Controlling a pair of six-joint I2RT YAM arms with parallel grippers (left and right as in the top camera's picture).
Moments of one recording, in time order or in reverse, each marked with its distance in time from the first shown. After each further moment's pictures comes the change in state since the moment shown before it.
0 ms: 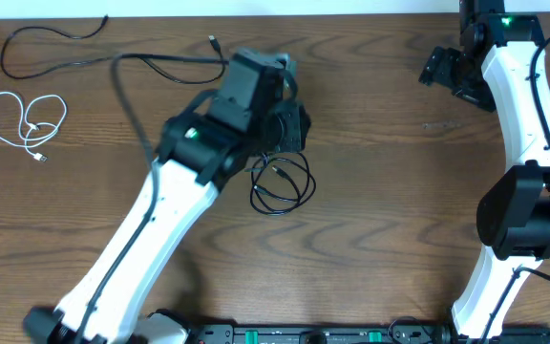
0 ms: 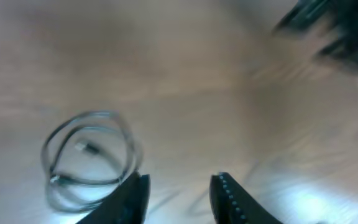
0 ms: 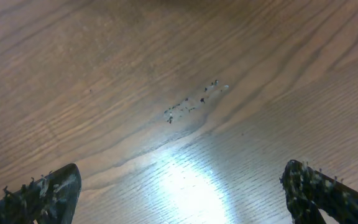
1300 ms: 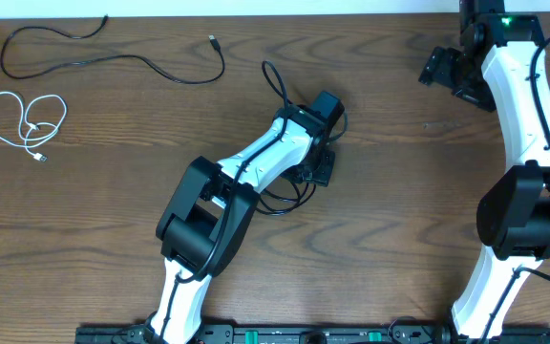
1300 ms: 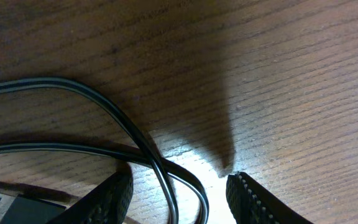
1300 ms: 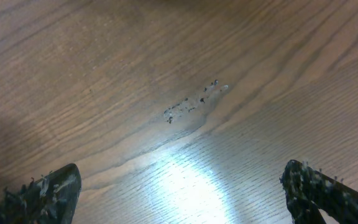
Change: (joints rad) left arm -0.093 0.627 0.000 0.090 -0.061 0.154; right arm 0.000 0.000 0.000 0.000 0.000 0.000
